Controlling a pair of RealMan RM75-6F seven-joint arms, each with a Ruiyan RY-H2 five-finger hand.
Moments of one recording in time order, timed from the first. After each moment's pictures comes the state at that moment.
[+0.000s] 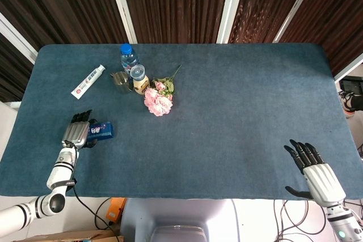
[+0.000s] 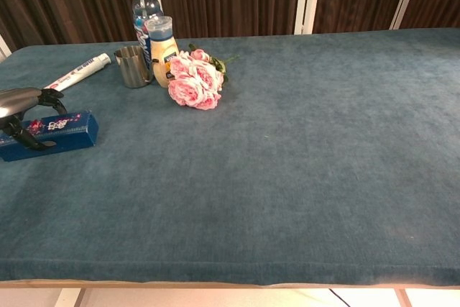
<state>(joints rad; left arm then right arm) -0.65 -1.47 -0.16 -1.29 0.84 0.90 0.33 0.09 -1.06 -0.06 -1.64 -1.68 1.44 0.01</state>
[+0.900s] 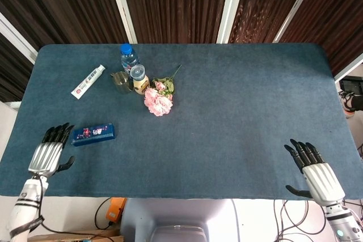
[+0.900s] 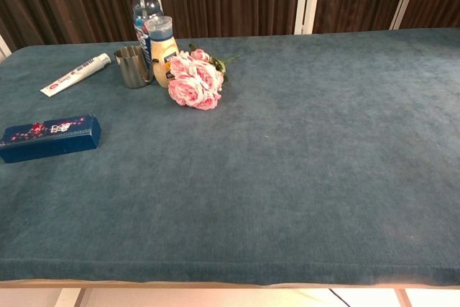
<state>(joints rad) -0.35 -1.19 0.01 -1.64 1.25 1.30 0.18 0.09 -1.08 -0.05 -1.65 -1.66 1.43 -0.05</state>
